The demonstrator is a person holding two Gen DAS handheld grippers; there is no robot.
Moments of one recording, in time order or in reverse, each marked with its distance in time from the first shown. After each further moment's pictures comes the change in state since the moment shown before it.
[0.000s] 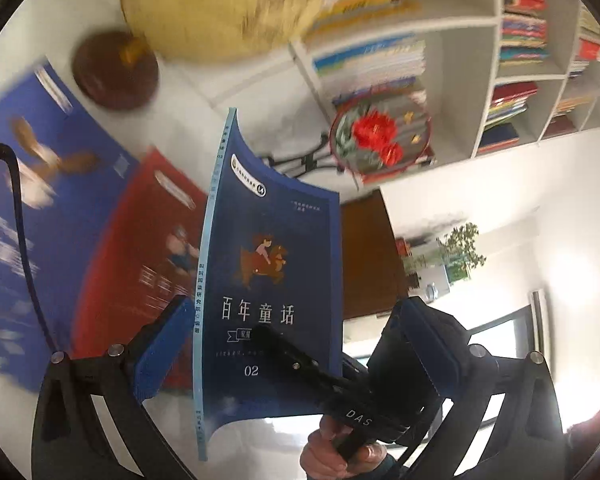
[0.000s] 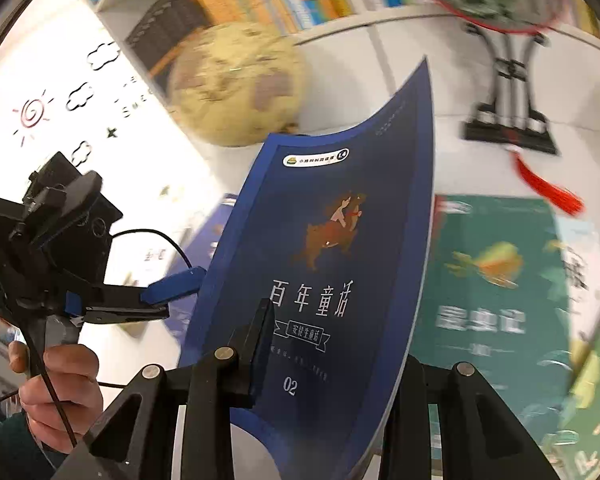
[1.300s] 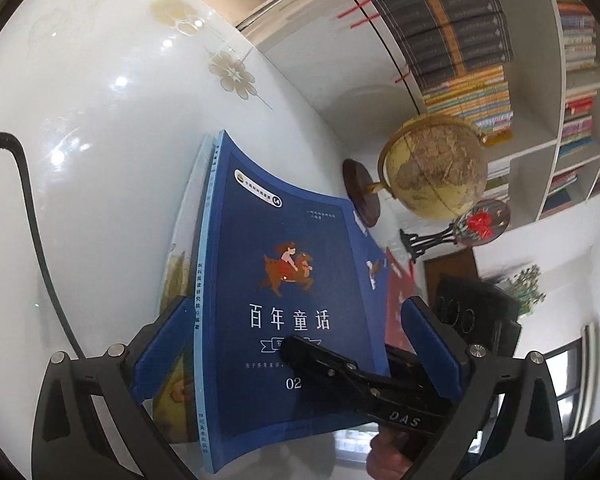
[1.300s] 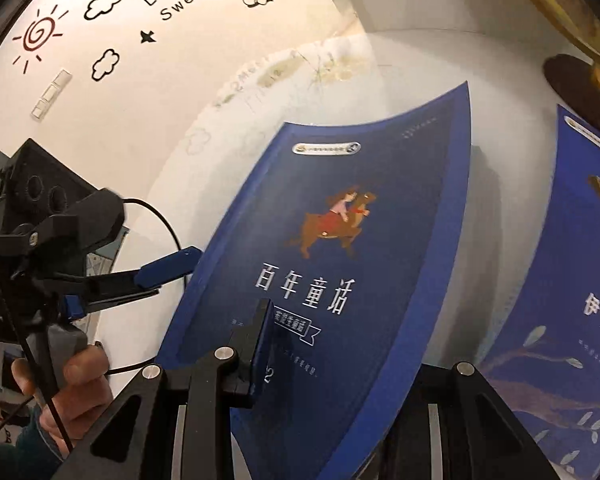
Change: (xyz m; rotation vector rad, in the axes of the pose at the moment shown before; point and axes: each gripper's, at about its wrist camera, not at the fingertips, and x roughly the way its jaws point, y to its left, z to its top) left arm -0.252 0.194 0.077 -0.039 -0.071 0.301; right arm 0.271 0.293 0.002 -0.064 0.305 0.106
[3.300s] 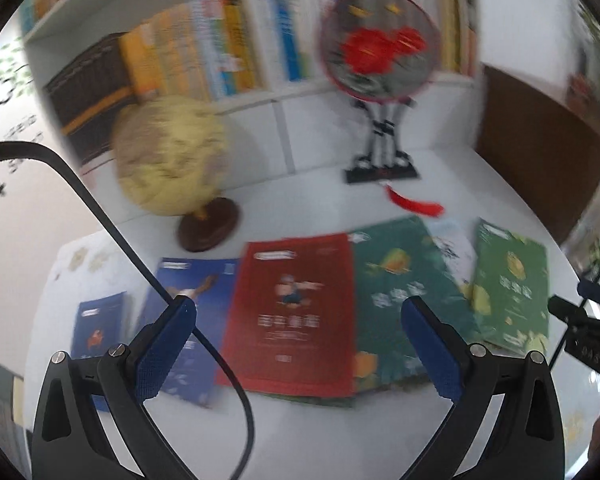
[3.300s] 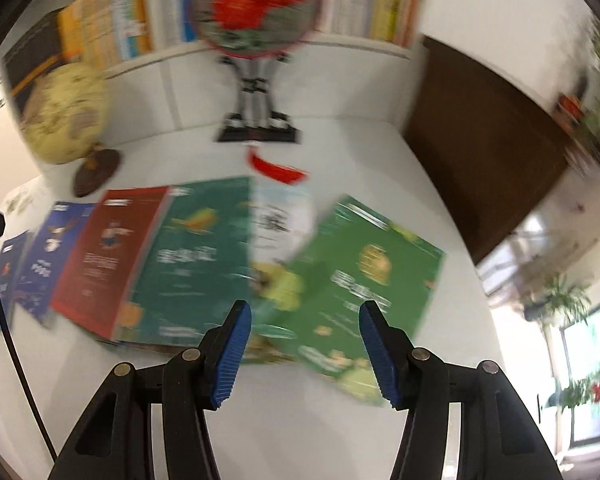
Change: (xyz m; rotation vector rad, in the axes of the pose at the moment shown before) left arm 0.242 -0.459 -0.228 0.803 -0.139 0.718; right arm -0.444 -0.343 -0.195 0.306 -0.251 -0.749
